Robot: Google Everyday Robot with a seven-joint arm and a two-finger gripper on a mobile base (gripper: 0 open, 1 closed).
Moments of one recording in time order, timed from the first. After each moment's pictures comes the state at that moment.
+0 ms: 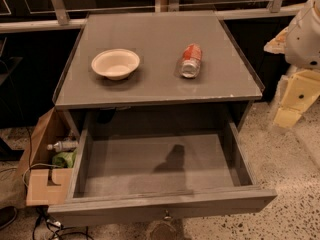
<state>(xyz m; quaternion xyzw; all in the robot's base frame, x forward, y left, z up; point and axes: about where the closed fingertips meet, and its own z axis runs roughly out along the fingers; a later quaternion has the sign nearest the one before) 0.438 -0.217 0.976 -0.60 0.78 -0.03 0.16</state>
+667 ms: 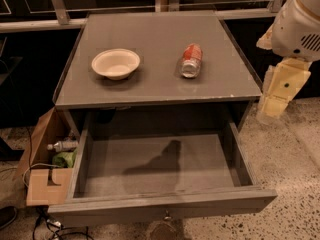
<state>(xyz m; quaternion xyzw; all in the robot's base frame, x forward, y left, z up) 0.454 -0.206 0.978 -0.59 0.79 -0.03 0.14</state>
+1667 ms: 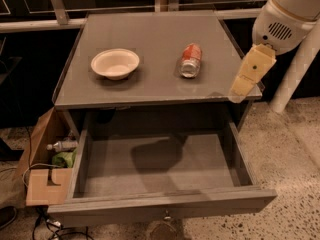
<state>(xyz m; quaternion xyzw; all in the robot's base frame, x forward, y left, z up) 0.505 -0.203 0.957 -0.47 0.87 0.03 0.13</state>
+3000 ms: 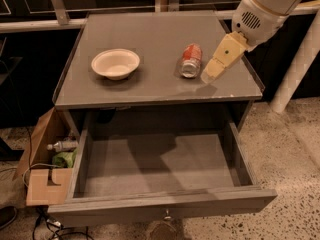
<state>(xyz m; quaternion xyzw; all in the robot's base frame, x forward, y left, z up) 0.551 -0.173 0.952 -0.38 0.91 0.07 0.15</state>
